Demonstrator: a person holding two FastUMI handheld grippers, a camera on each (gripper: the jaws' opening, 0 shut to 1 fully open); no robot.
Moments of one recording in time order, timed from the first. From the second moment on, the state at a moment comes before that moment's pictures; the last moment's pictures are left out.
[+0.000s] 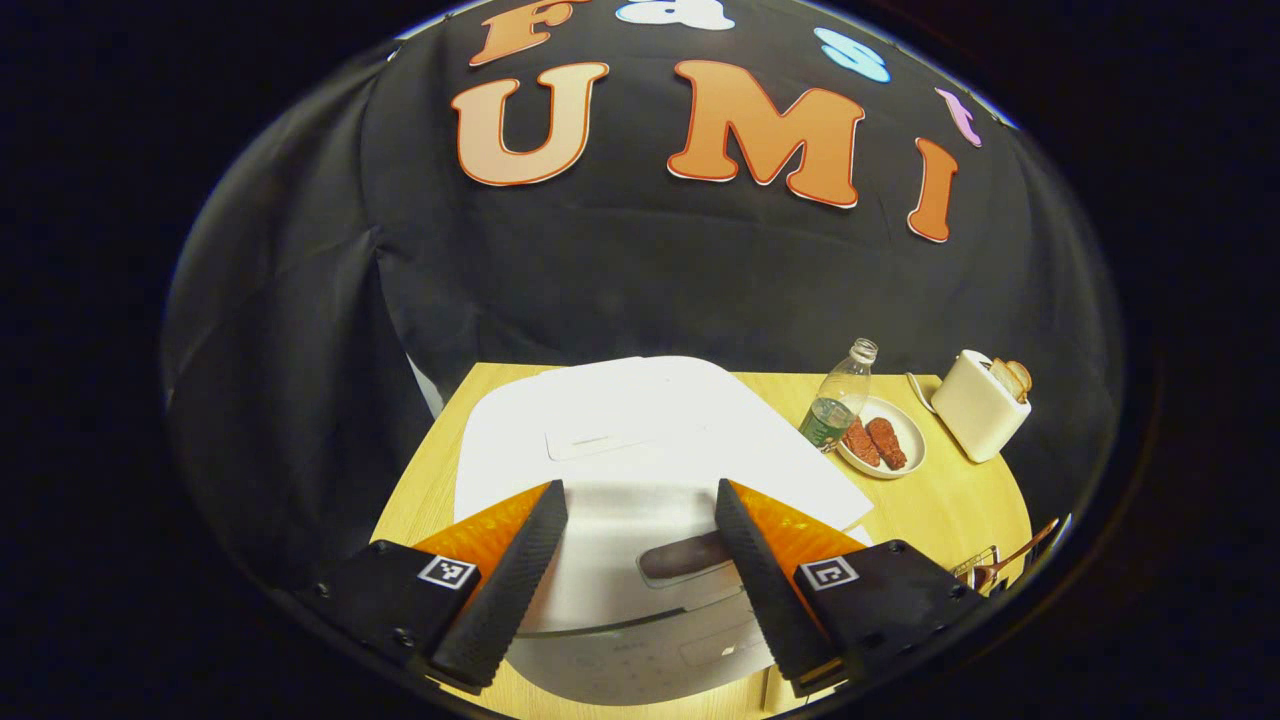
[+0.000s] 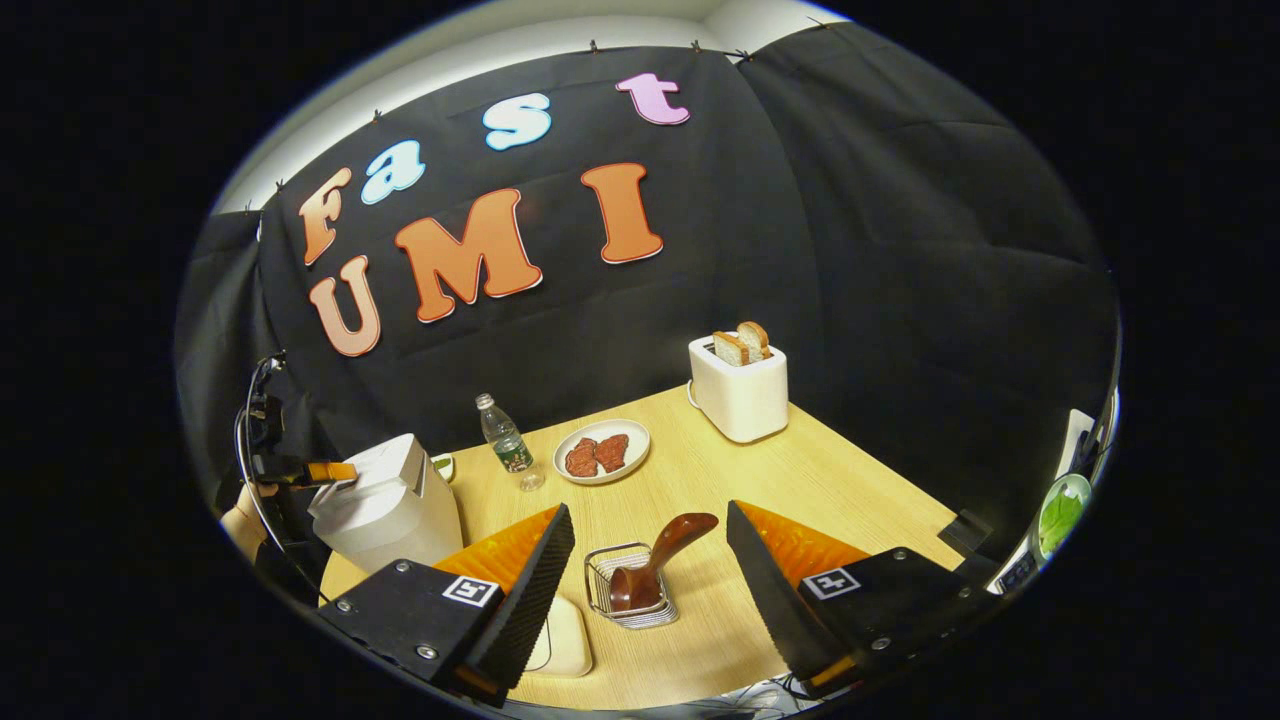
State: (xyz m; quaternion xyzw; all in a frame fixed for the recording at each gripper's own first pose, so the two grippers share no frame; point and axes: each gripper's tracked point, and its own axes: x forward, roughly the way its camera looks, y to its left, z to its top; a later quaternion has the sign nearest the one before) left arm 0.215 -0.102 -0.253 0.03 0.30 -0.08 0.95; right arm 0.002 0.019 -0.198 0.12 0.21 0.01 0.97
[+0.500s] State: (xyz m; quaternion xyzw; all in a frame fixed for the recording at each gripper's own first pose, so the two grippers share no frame) left arm 0.218 -0.102 -0.269 0.03 0.30 -0.05 0.95; right arm -0.001 0.020 -0.205 0.10 0.22 0.01 0.97
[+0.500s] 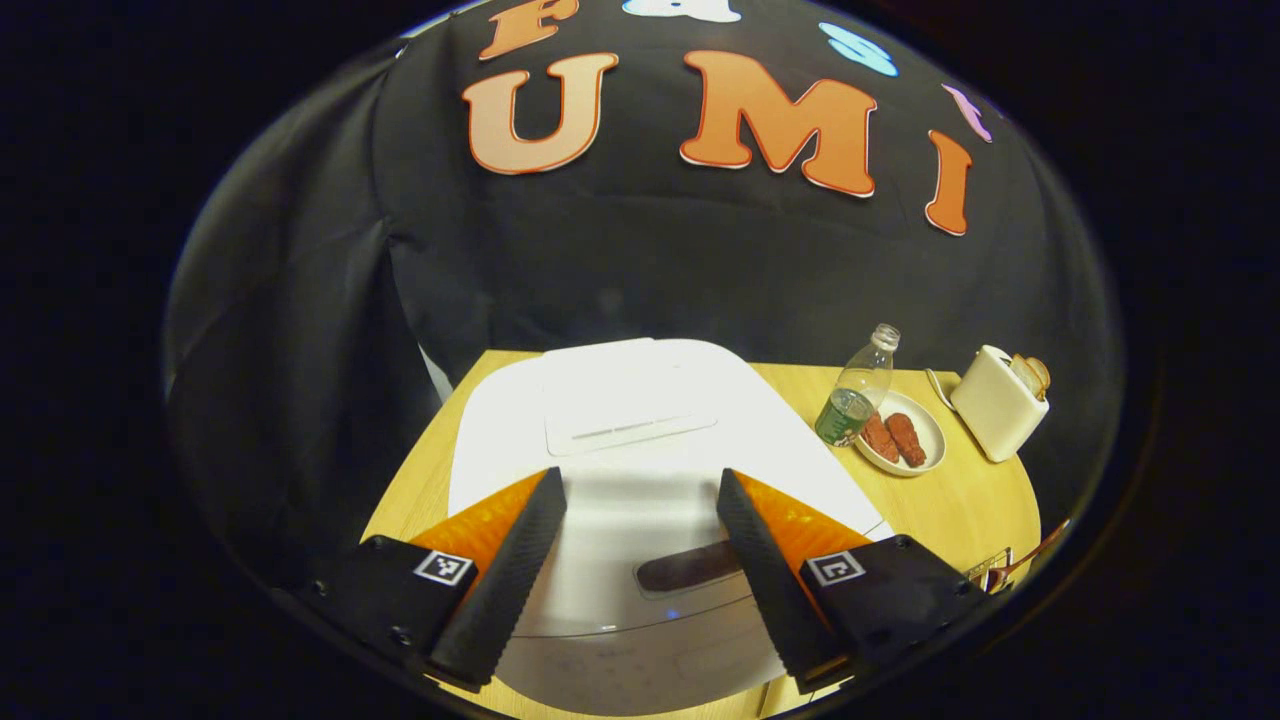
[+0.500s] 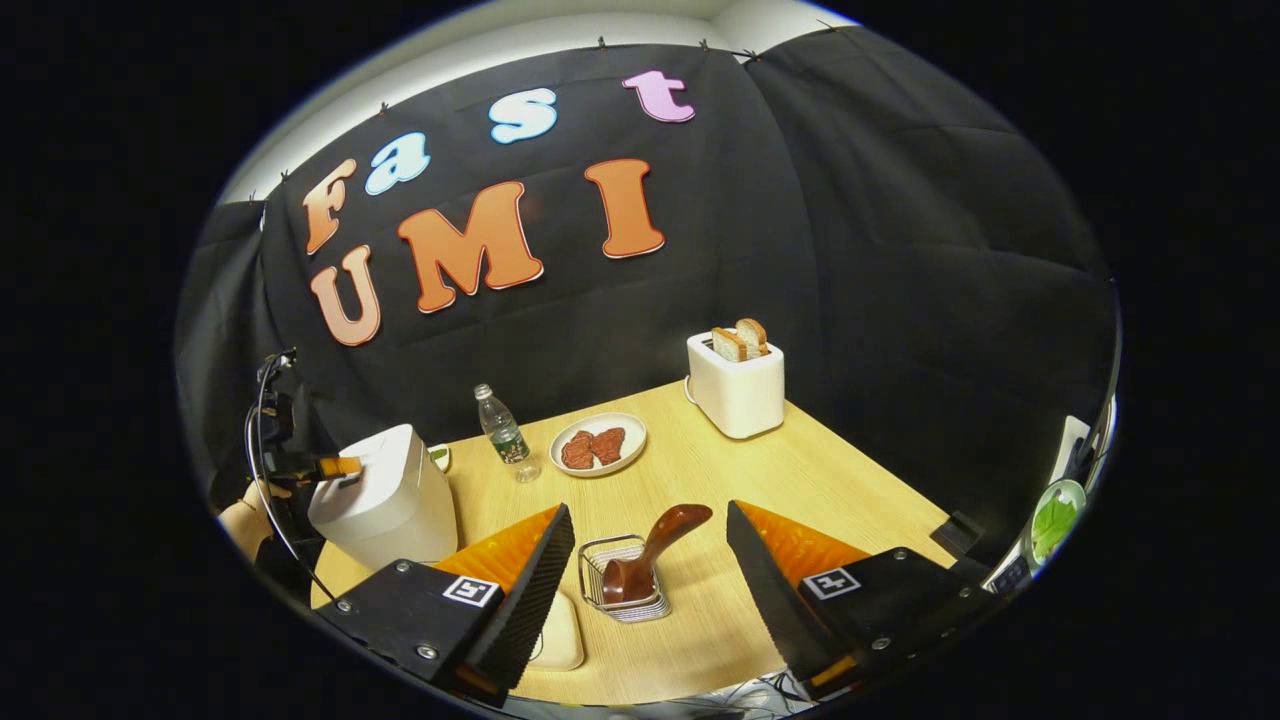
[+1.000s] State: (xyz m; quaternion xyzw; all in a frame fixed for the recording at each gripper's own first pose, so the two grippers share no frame) left arm 0.166 -0.070 -0.216 0.00 0.26 -0.06 0.96; right arm 0.035 0.027 -0.140 0.07 0.15 0.03 0.99
